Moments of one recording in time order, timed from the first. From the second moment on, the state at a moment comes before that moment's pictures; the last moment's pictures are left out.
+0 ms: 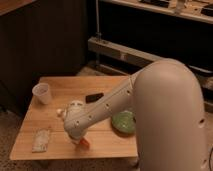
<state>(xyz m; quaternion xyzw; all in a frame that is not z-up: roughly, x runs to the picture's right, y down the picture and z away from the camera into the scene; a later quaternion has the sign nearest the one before) -0.149 0.251 0.763 -0.30 0.02 0.28 0.91</state>
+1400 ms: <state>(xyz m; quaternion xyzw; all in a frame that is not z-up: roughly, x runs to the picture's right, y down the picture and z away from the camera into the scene) -0.113 0.246 0.768 -0.28 0.02 0.31 0.91</state>
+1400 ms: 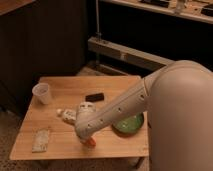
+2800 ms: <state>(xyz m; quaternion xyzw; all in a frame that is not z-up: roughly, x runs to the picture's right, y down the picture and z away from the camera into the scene) -0.081 0.241 0.771 -0.26 0.04 0.36 0.90</state>
